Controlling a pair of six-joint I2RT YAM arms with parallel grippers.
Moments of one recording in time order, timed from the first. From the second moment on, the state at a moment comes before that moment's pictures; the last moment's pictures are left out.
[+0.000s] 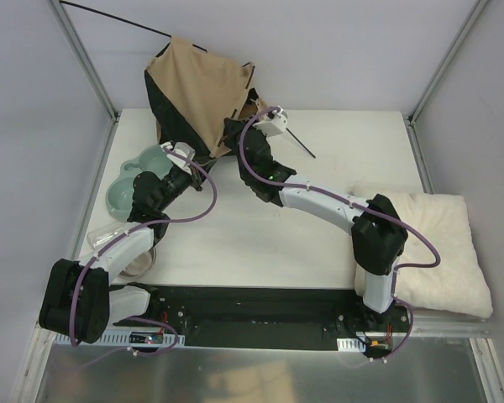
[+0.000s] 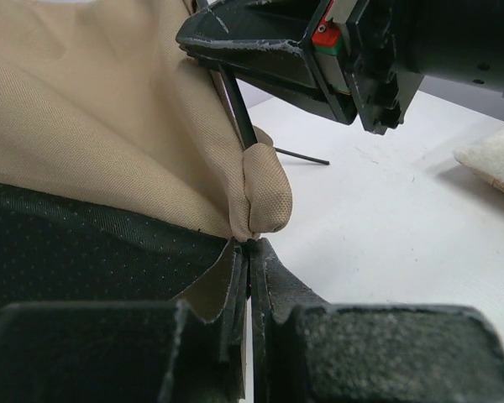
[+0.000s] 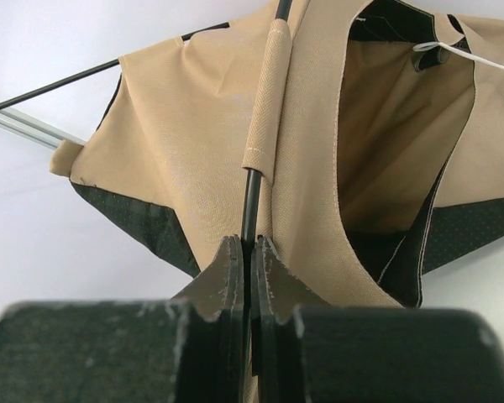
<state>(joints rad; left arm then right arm) -0.26 1.18 0.54 0.78 0.49 -0.06 0.91 1.89 1.56 0.32 0.73 0.91</state>
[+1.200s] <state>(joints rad) -0.26 1.20 0.61 0.69 0.54 -0.13 0.95 1.78 1.38 0.48 0.57 0.62</state>
